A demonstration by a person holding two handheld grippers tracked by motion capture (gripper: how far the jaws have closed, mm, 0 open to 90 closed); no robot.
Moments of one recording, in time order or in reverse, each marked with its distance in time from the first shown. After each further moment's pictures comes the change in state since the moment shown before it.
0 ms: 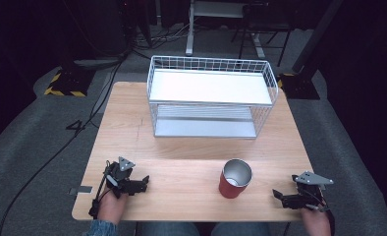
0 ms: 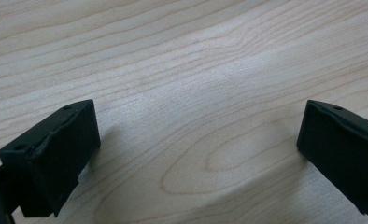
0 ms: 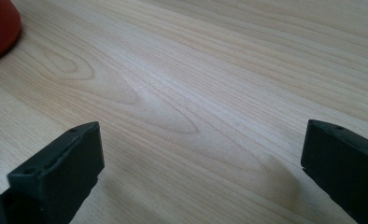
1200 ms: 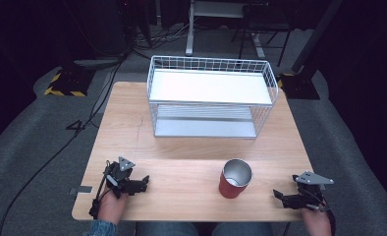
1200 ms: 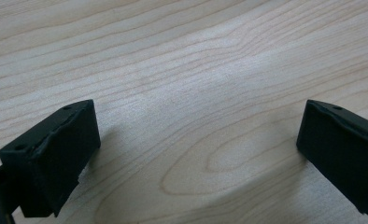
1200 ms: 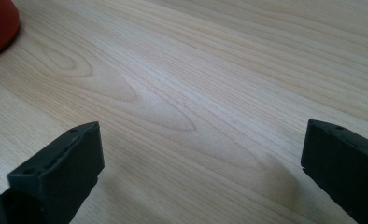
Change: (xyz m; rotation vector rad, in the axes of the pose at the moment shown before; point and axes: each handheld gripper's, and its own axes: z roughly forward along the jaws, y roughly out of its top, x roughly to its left) left arm 0.000 0.000 0.000 0.000 0.000 -0.001; right arm -0.001 0.000 -0.001 0.007 0.003 -0.003
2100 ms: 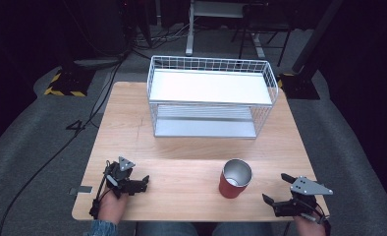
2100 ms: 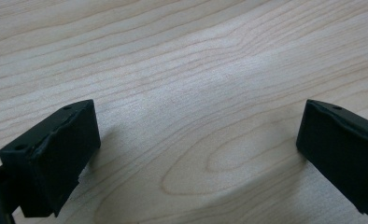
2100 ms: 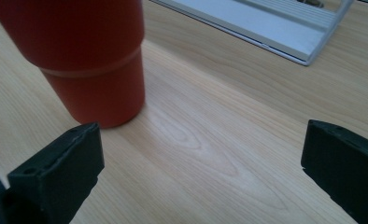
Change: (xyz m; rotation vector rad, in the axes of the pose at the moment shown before) left arm 0.000 0.000 0.000 0.000 0.001 0.001; right arm 0.057 0.027 -0.026 -0.193 0.100 -0.127
